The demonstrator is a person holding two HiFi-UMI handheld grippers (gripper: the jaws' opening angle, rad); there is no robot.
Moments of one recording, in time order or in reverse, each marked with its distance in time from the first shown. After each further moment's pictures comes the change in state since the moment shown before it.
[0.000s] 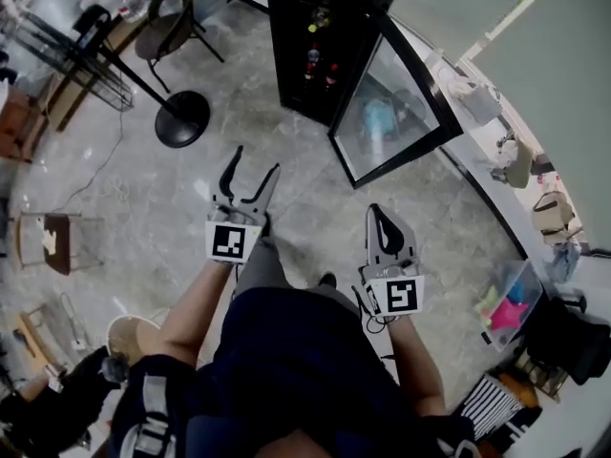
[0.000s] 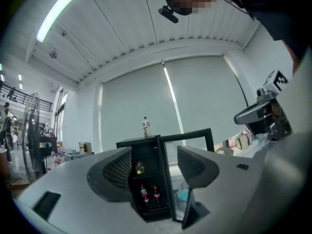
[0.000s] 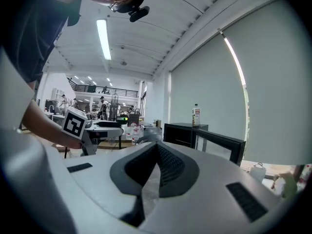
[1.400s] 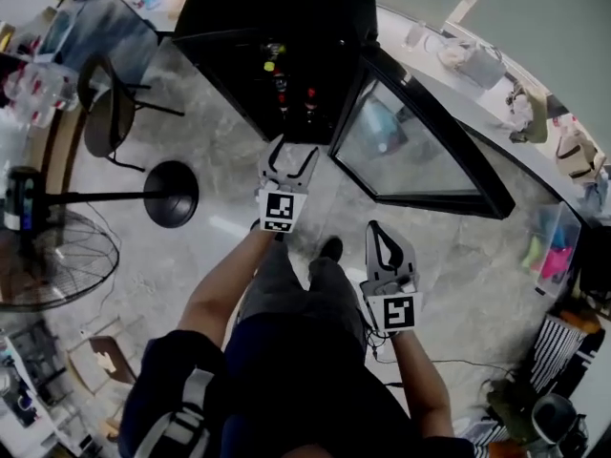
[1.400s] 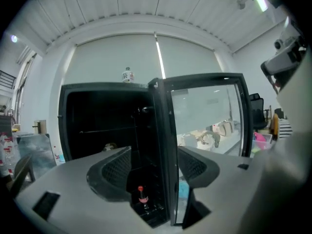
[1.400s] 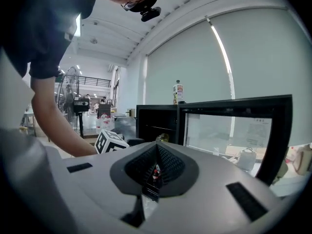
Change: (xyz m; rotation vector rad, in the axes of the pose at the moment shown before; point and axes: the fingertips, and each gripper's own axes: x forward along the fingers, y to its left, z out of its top) left arm 0.399 0.035 -0.253 -0.021 0.161 -0.399; right arm 0.269 -0.109 -0.098 0.107 0.107 -0.356
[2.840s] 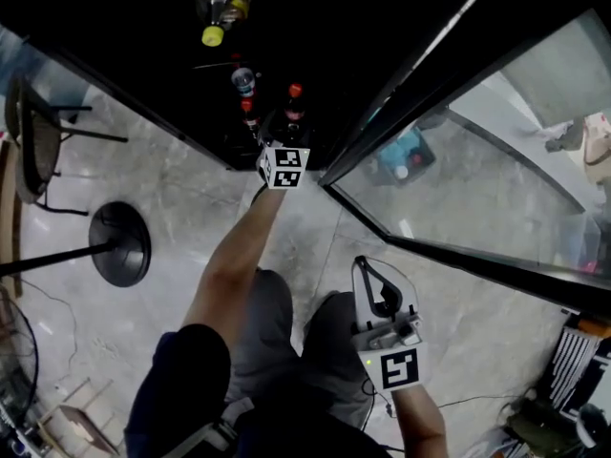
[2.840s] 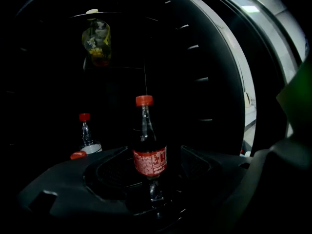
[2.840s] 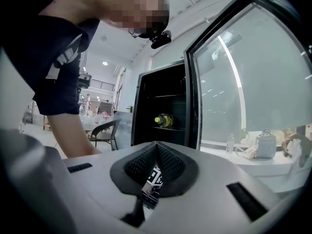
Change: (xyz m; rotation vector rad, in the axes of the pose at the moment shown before) left arm 0.311 0.068 -0.442 -0.044 0.121 0.059; right arm 0.183 0.005 -0.281 -0.074 -0.117 0.028
